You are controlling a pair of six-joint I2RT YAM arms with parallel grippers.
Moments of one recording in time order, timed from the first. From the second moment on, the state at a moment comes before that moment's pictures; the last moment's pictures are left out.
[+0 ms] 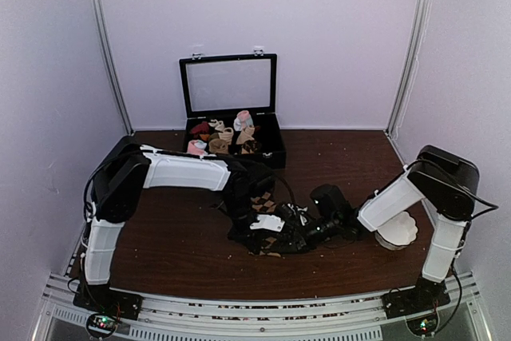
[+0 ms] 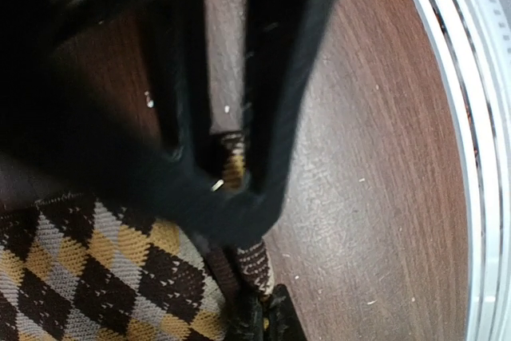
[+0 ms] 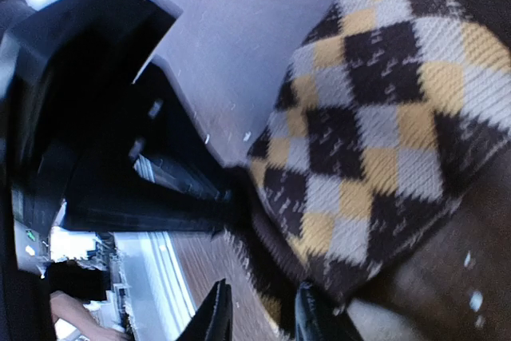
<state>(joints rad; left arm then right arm) -0.96 2.20 1.63 -0.95 0.46 0.90 0.81 1.86 0.66 0.47 -0.72 0.71</state>
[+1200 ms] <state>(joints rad) -0.88 2.50 1.96 -1.54 0.71 0.89 1.07 0.81 0.14 0.23 0.34 0.64</state>
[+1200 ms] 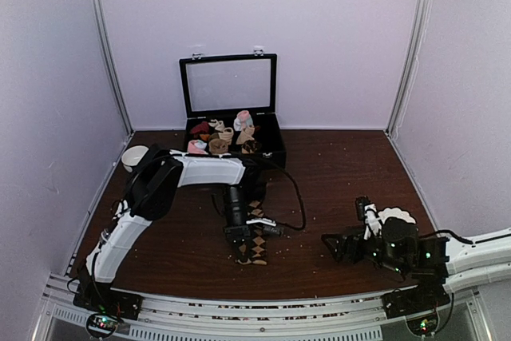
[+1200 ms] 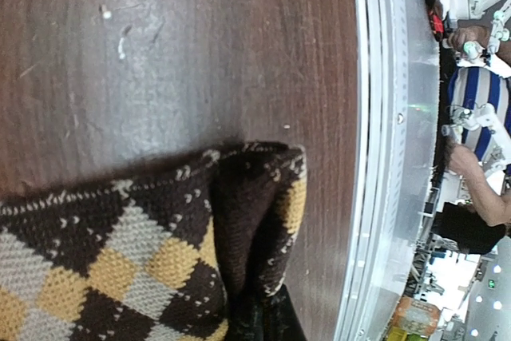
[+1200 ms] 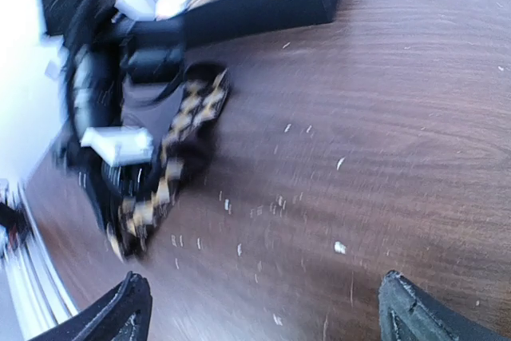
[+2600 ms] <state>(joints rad) -0.83 2.62 2.04 -1.67 0.84 0.89 1.23 1.81 0.71 0.50 -0.07 -0.42</state>
